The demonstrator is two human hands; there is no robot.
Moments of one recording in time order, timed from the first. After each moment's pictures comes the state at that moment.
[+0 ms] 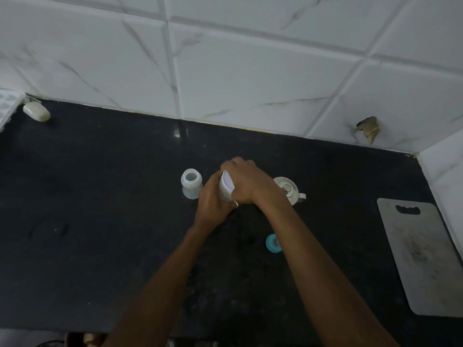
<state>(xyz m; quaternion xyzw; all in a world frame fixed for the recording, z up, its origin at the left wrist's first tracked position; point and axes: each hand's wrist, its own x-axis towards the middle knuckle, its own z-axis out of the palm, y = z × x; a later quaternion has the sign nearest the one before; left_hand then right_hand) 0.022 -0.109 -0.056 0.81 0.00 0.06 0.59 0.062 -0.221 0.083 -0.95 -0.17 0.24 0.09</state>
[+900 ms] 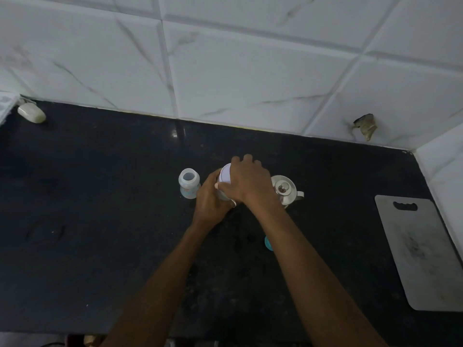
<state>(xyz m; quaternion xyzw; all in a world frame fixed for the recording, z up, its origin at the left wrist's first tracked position) 0.020 -0.110 -0.048 0.80 -0.02 0.06 0.60 0.051 -0.213 0.080 -0.99 -0.07 0.14 0.02</state>
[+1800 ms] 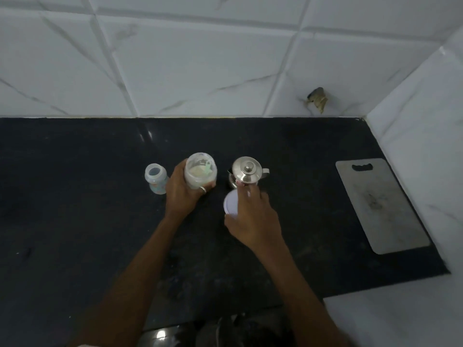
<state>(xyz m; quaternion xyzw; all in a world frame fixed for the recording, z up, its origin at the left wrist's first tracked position) 0.018 -0.110 -0.040 0.83 -0.01 0.04 0.56 -0.079 -0.279 0.057 -0.98 0.06 0.08 0.14</state>
